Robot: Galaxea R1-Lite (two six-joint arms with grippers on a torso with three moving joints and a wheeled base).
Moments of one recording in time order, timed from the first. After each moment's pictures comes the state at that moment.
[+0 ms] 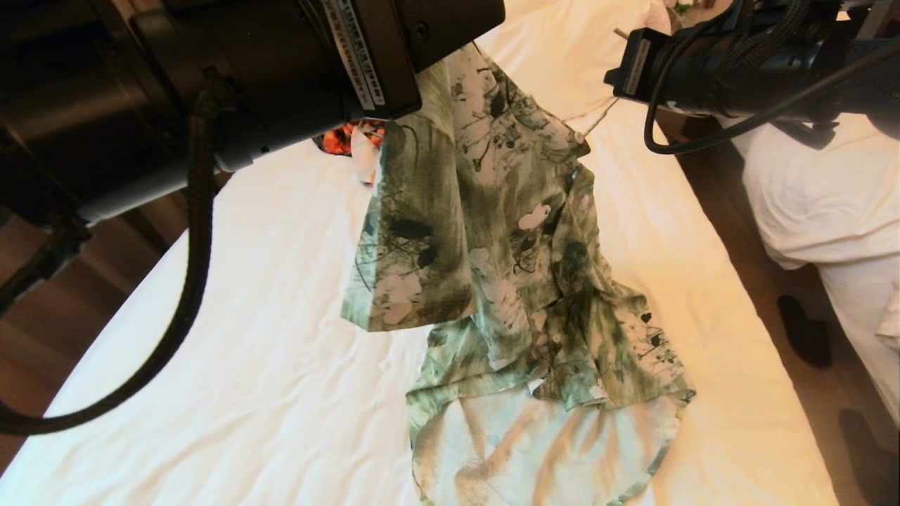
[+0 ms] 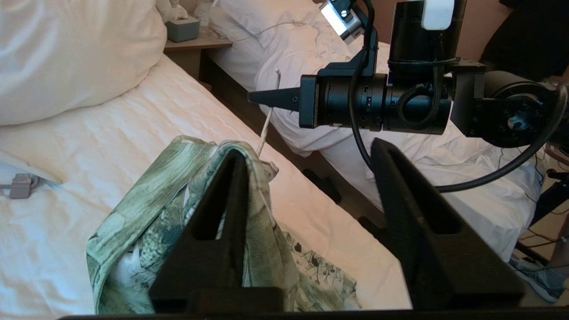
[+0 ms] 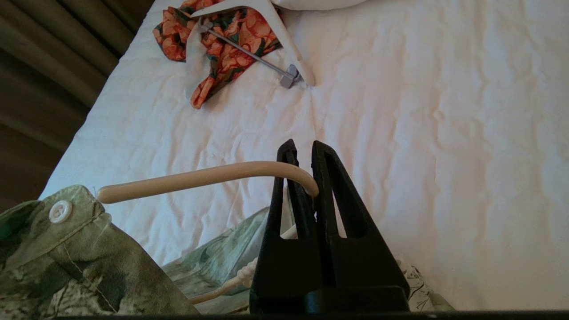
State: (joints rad) left arm -0.84 1.46 -1.28 -0.42 -0.08 0.01; right arm 0.47 1.86 -1.97 0.09 -0.14 0.23
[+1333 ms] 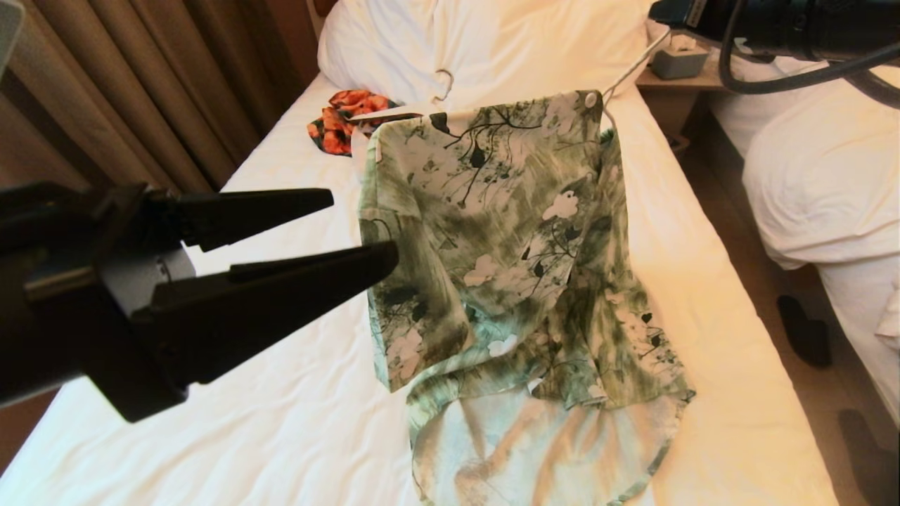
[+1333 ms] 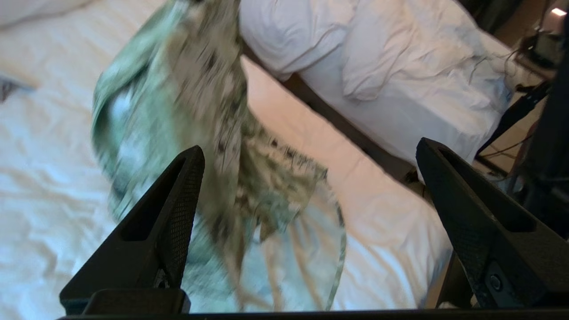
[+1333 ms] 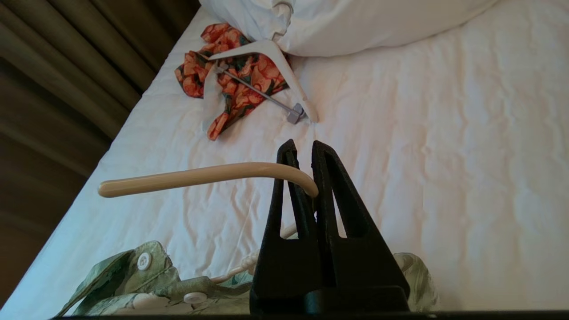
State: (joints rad) left arm -0.87 1.09 -0.86 -0.26 -0.08 0.03; right arm 0.47 1.75 -1.97 0.10 -0.14 0.20
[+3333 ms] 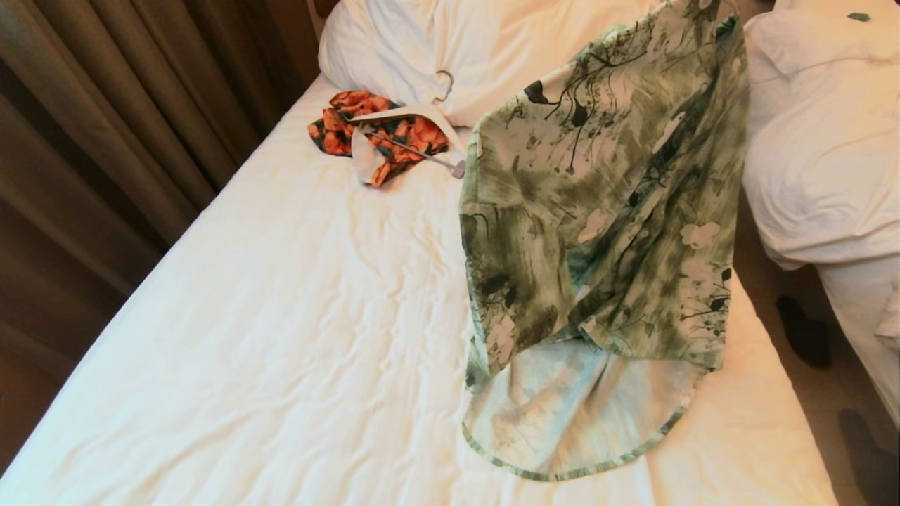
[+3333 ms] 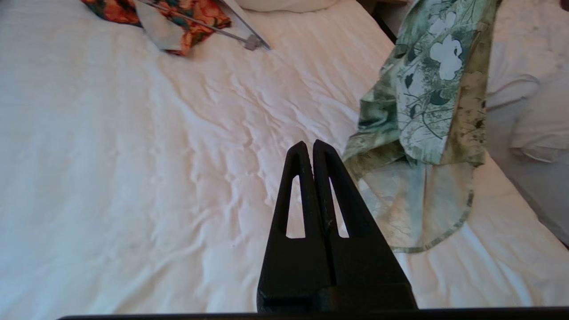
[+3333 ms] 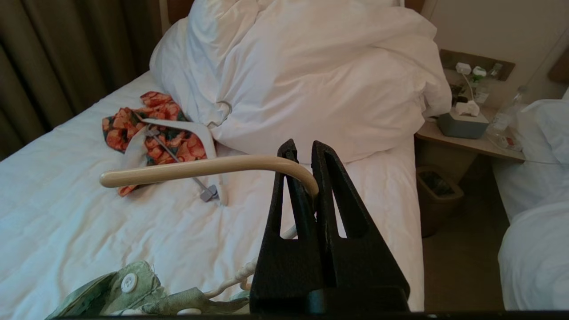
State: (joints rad) left arm -0.27 0.41 -0.44 -0.12 -0.08 -0.10; right arm 0.48 1.61 -1.98 -0.04 -0.23 -0.27
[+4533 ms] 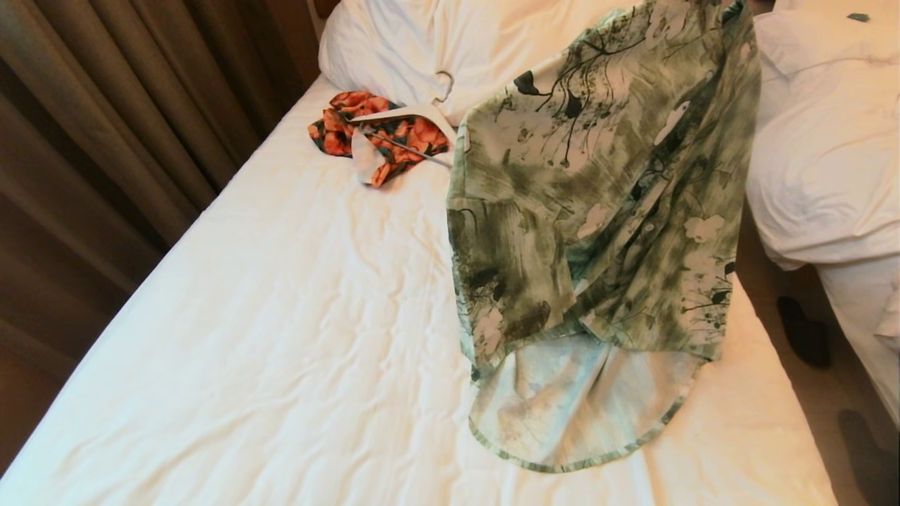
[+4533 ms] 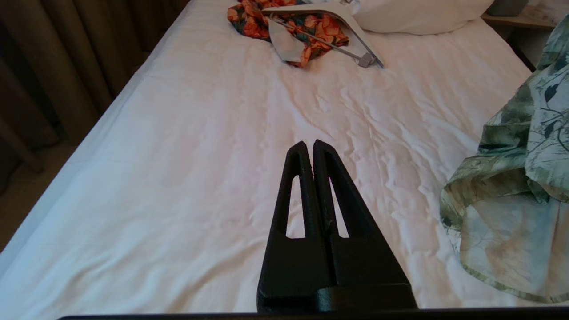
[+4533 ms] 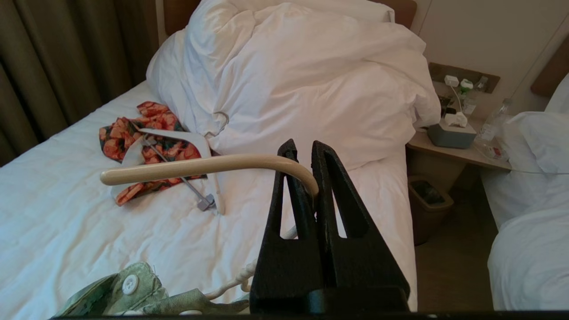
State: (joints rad) left arm 0.00 0.29 -0.36 -0.12 0.00 -0.08; right arm 0.55 1.60 -1.98 -0.06 -0.30 -0.32
